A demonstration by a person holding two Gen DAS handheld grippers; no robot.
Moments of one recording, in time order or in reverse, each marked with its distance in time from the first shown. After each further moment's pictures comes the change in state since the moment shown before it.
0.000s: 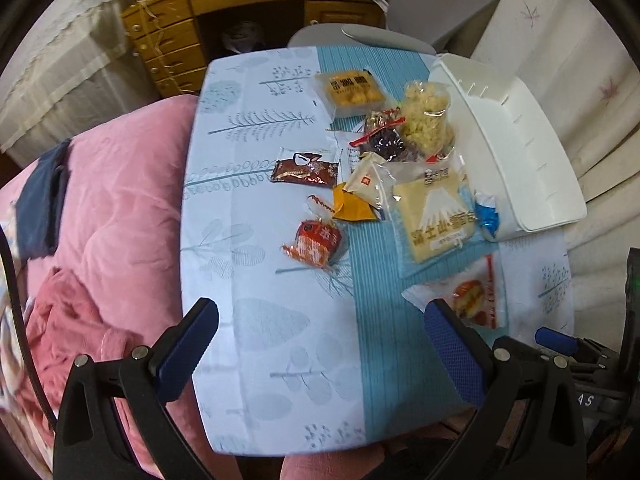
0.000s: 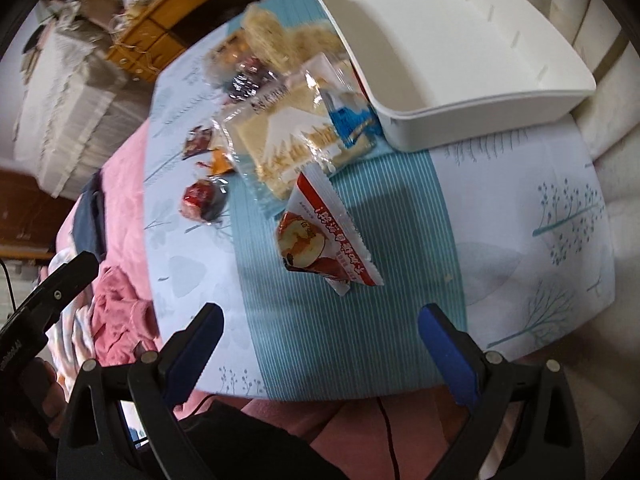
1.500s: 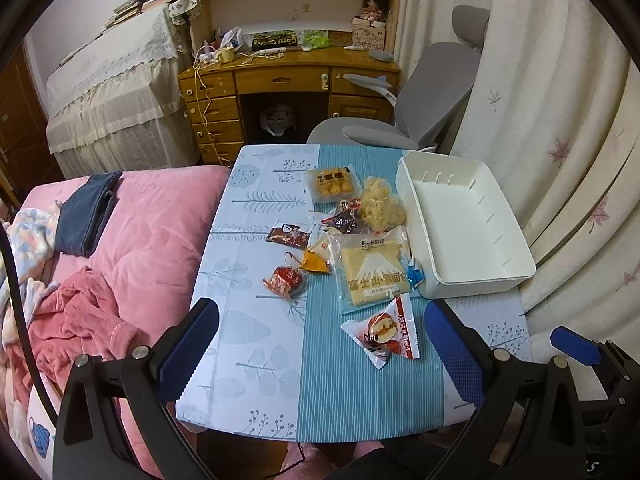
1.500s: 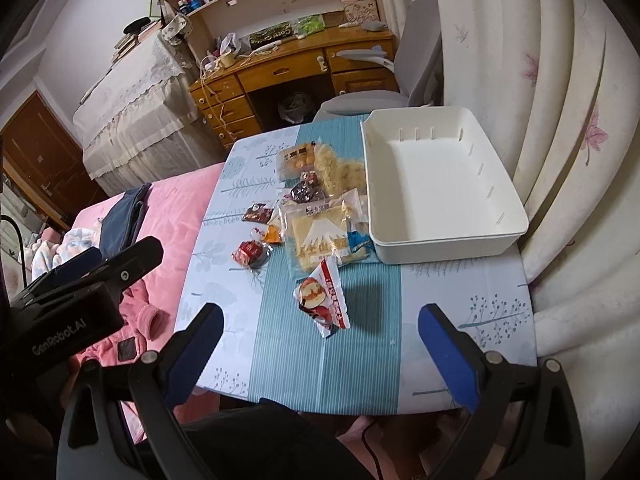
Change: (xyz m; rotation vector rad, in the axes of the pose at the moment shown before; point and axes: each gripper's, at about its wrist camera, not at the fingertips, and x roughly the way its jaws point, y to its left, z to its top) left arm -0.148 -0.093 -0.068 -0.136 -0.341 0.103; right arm -0.150 -0.006 -0.051 -0.330 -0.385 0.053
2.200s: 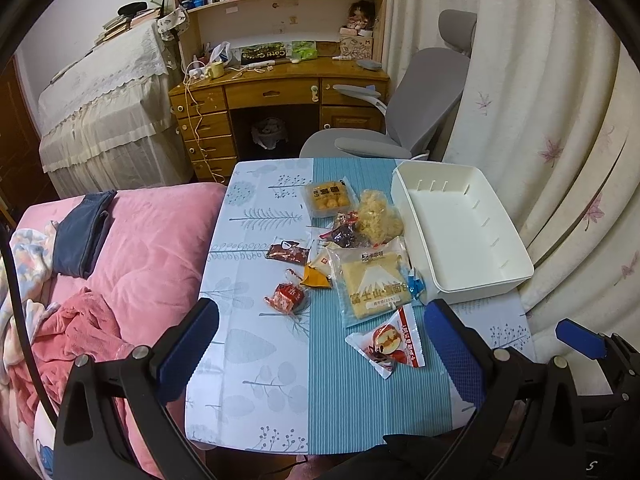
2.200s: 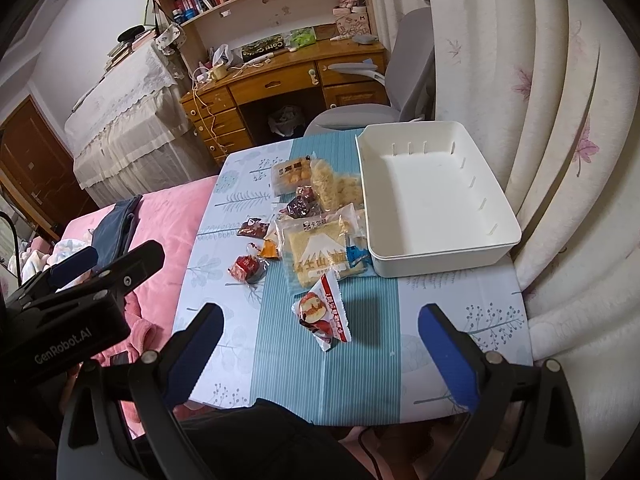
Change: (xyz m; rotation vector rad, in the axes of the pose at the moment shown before) left arm -0.002 0.004 0.008 0.049 -0.047 -0.024; right arm -0.003 0.012 0.008 0.012 -0.067 -0.062
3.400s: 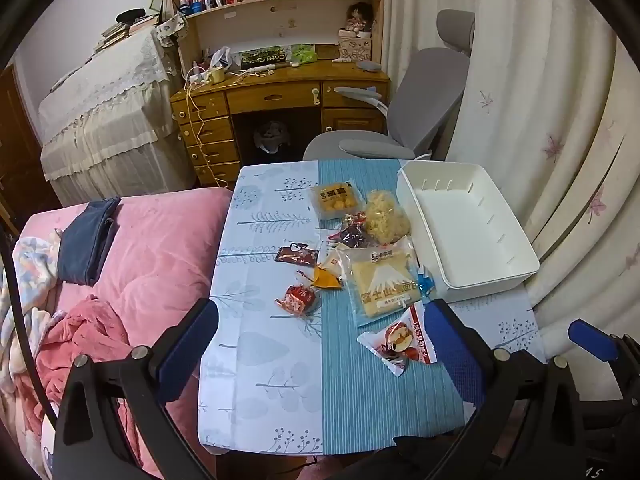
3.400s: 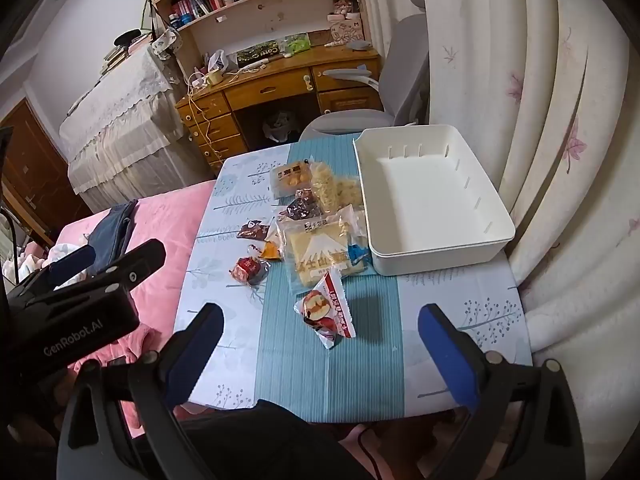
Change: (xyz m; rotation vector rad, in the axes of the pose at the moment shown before) left arm -0.002 0.011 0.000 0.026 -0.006 0.014; right arm -0.002 0.006 -0.002 0.008 -0.018 -0.030
